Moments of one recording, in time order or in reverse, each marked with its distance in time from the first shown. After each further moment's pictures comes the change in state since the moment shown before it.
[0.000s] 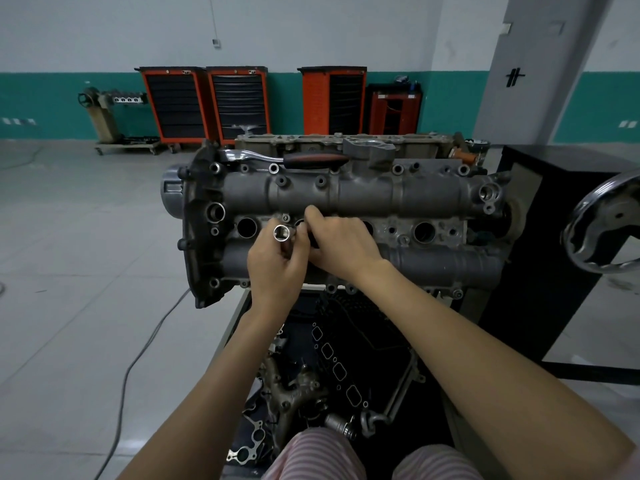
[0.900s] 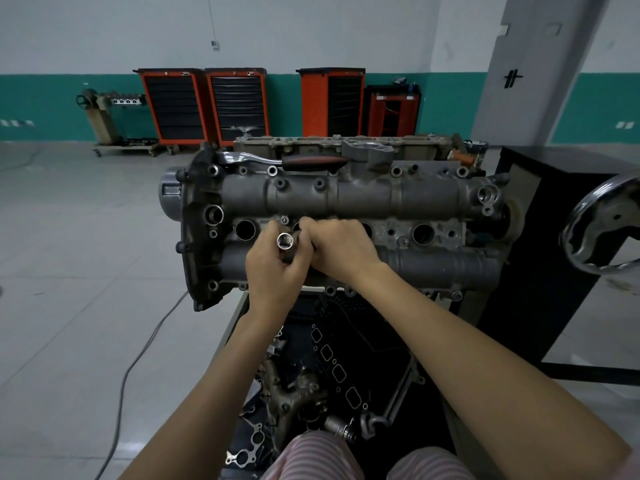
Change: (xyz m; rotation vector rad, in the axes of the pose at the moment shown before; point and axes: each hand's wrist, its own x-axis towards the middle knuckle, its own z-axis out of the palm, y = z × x) left_hand 0.000 0.002 -0.004 0.012 -0.029 -0.005; right_hand 0.001 -0.004 -0.003 -0.009 0.033 0.027
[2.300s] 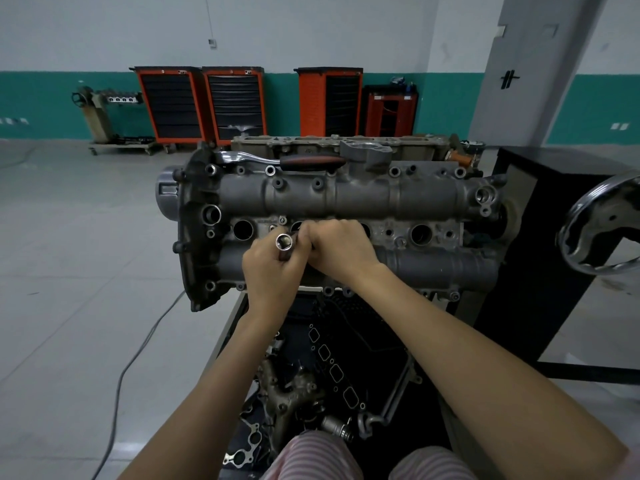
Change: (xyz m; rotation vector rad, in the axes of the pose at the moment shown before) left_hand 0.002 -0.003 0.005 0.064 0.042 0.021; right_hand -0.001 -0.001 -0.001 0.000 -0.019 0.037
